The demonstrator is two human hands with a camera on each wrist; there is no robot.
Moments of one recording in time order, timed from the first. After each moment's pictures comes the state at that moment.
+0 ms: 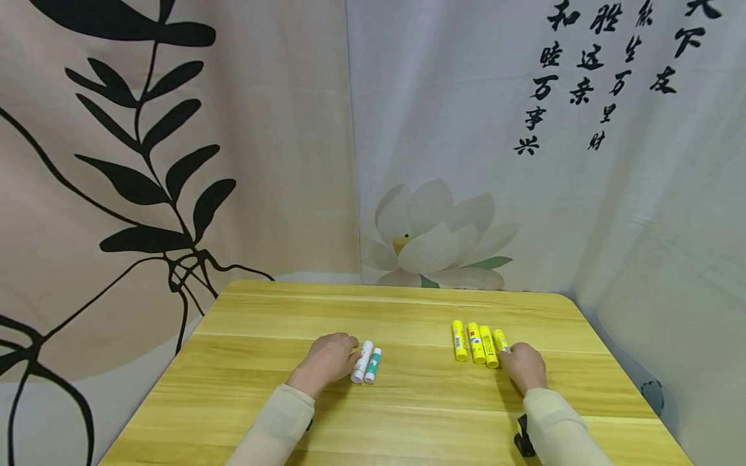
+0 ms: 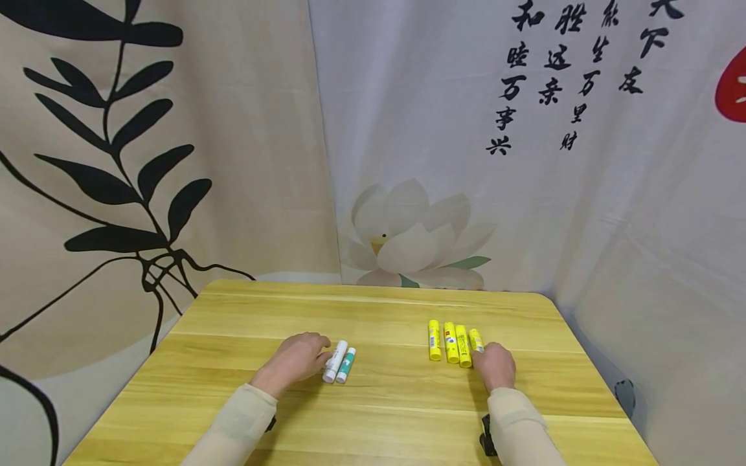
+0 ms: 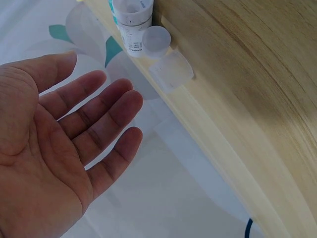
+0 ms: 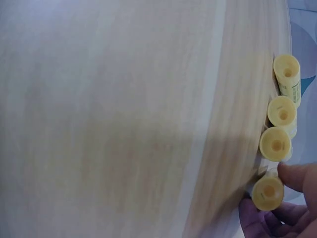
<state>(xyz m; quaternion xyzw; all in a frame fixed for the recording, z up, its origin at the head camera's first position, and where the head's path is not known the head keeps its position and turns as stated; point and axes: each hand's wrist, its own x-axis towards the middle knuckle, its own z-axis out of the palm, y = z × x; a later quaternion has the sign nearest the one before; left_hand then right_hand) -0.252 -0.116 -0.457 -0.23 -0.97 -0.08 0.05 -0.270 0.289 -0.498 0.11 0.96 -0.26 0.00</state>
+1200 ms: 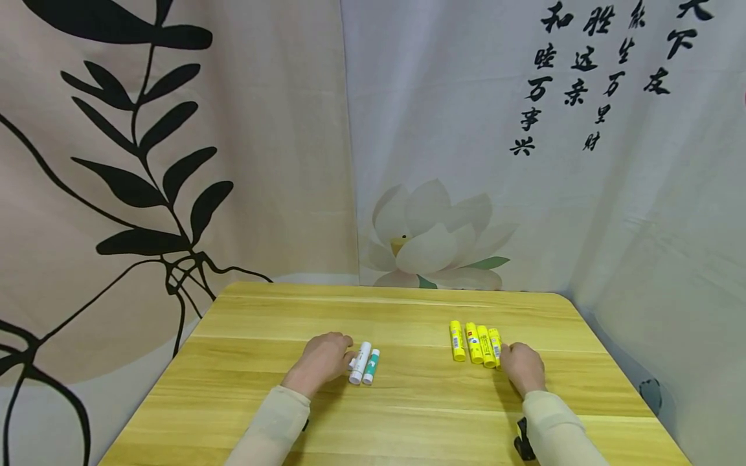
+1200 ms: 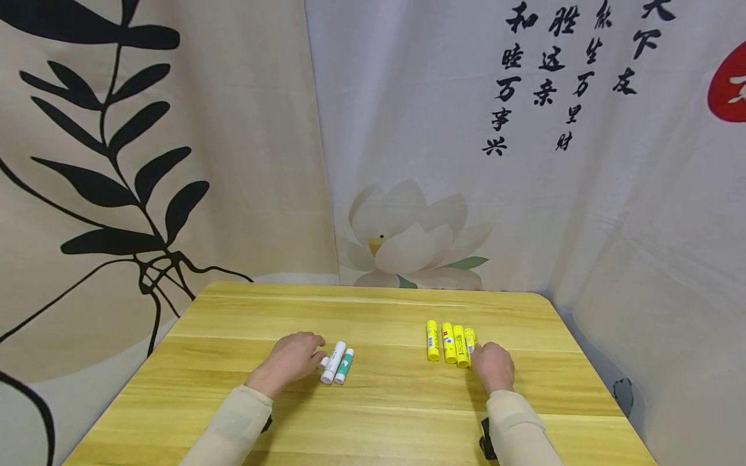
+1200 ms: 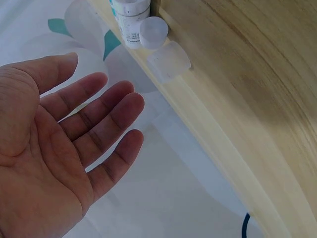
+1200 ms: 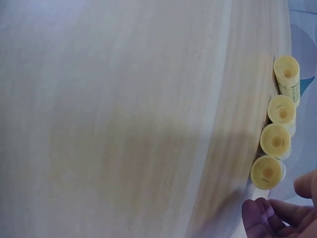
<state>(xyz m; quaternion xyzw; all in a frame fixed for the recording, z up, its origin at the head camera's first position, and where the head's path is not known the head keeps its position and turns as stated) -0.255 -0.121 -0.456 -0.21 -0.97 -0.09 0.04 -0.266 0.286 -0.494 0.12 0.96 -0.26 0.01</state>
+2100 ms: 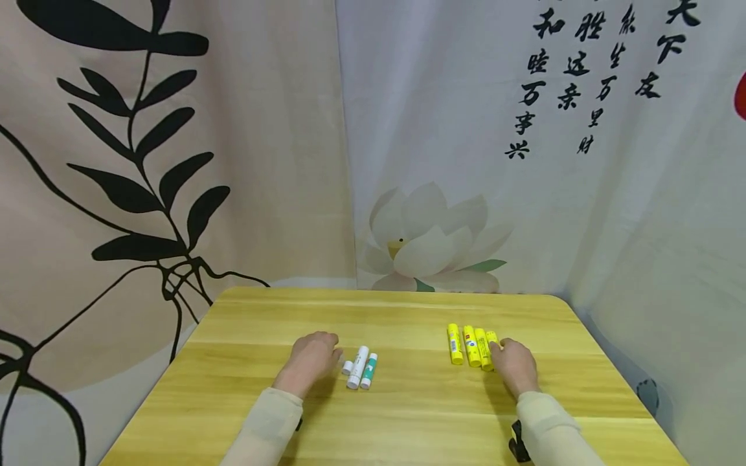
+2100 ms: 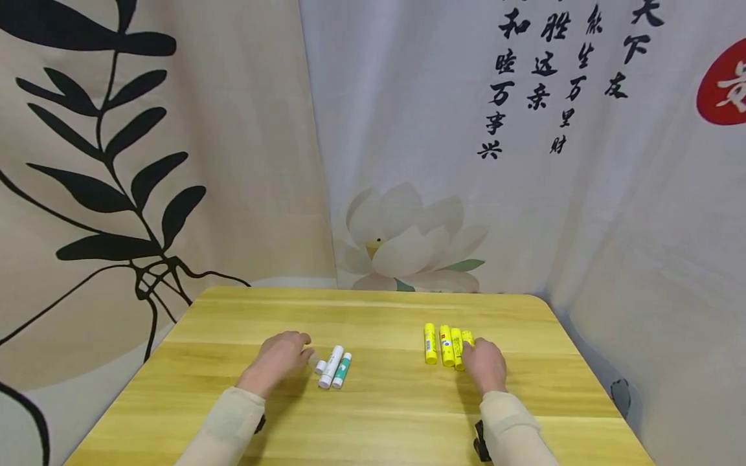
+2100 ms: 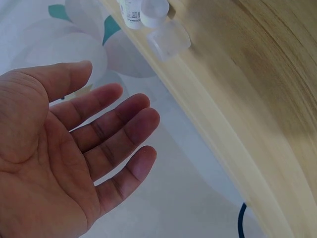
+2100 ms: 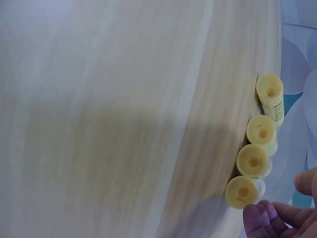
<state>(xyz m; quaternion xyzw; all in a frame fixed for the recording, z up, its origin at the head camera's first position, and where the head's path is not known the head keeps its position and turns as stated) -0.258 -0.132 -0.449 -0.15 -0.98 -0.09 0.04 -0.265 0.274 -0.486 0.09 0.96 -0.26 -0.02</state>
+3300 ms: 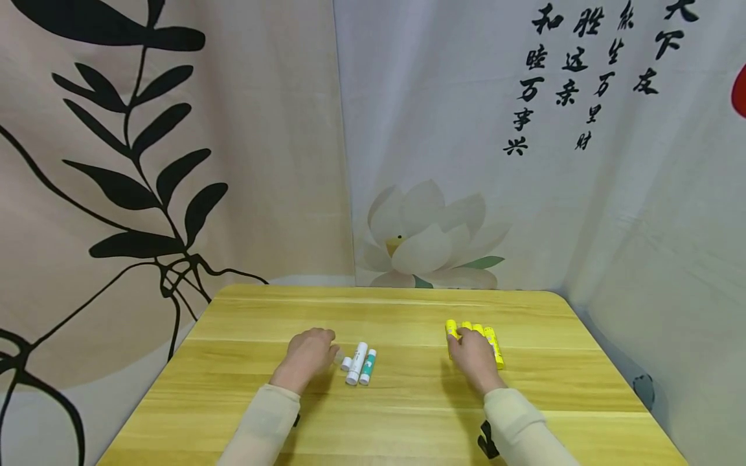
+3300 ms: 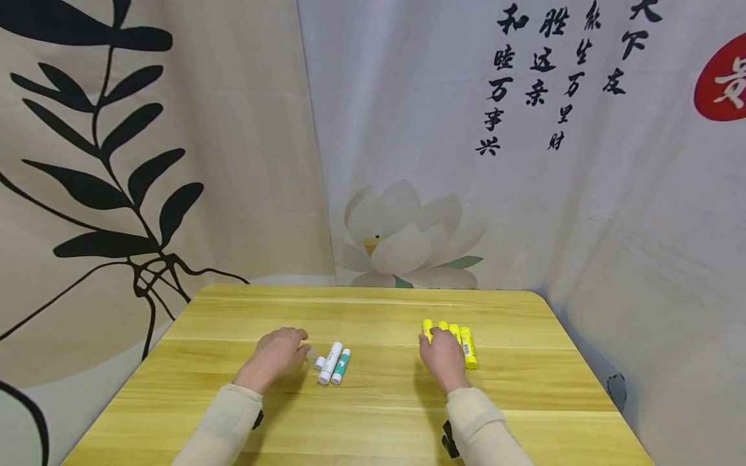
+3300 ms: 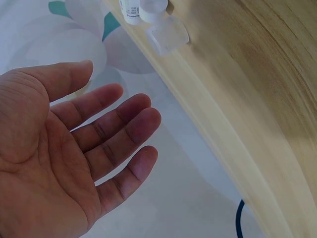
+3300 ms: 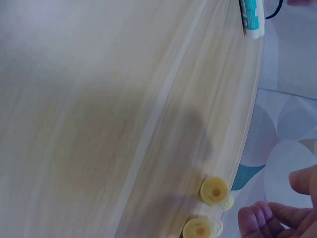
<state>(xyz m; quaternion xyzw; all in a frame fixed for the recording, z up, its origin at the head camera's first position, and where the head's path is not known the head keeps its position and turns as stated) -0.258 -0.135 -0.446 -0.13 -0.99 -0.09 0.02 -0.266 0.199 -0.475 0.00 0.96 -0.28 -0.09</state>
